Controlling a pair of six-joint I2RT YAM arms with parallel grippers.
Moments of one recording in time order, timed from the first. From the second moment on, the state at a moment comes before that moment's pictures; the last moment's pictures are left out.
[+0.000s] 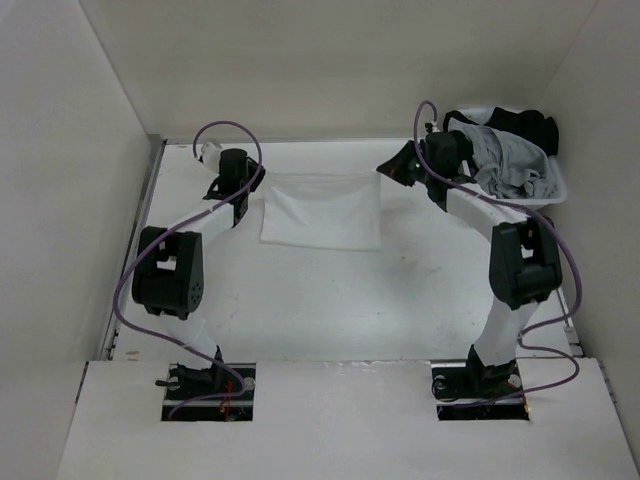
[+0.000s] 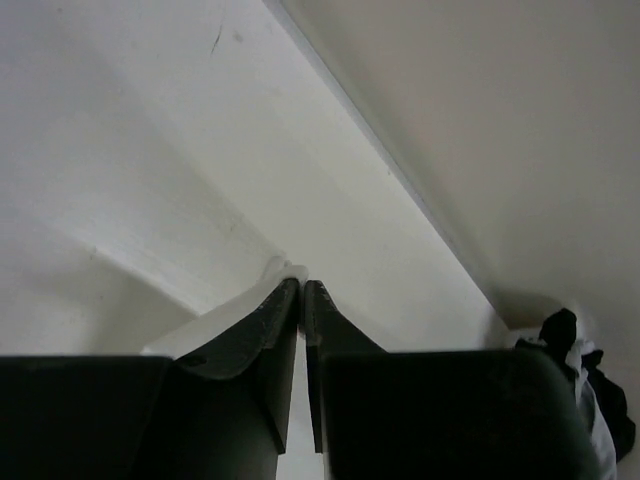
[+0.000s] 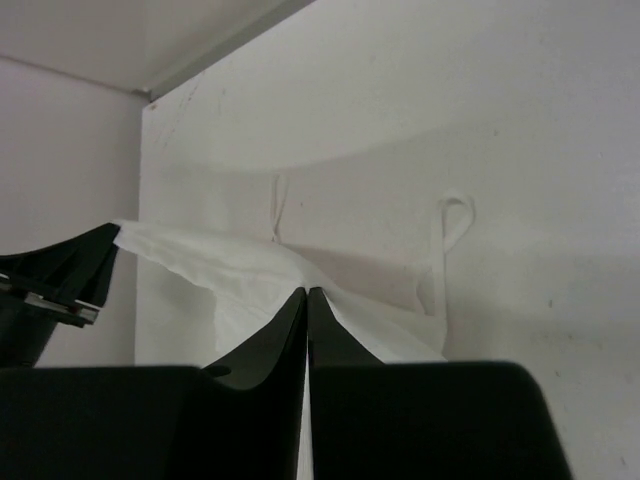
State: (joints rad) left arm -0.20 1.72 1.09 0.22 -0.22 -1.03; right arm 0.23 1.78 1.27 0.09 -0.31 0.76
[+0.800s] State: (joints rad) left arm -0.19 1.52 0.50 0.39 -0.14 -1.02; right arm 0.36 1.54 0.70 0.31 -0.14 0.78
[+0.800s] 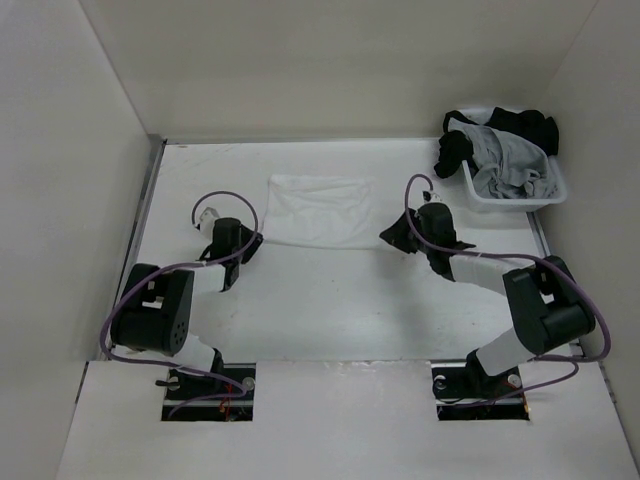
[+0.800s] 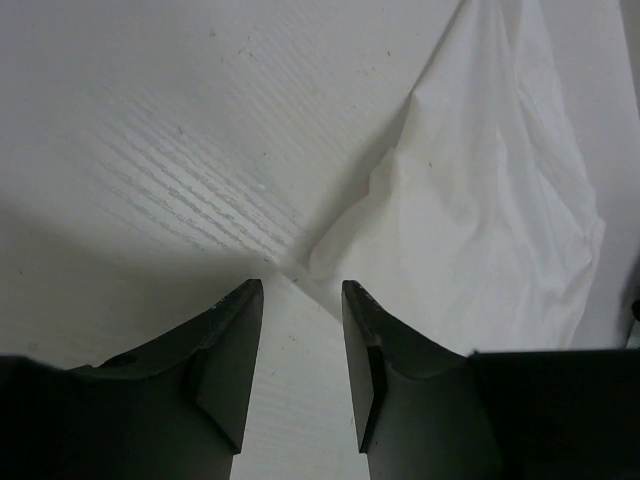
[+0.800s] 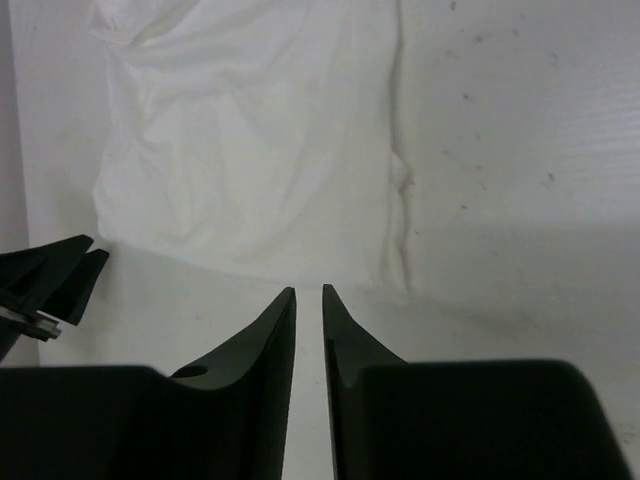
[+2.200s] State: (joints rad) left arm -0.18 1.11 0.44 0.30 0.00 -1.07; right arm 0.41 1.17 0.53 0.29 -0.12 0.83
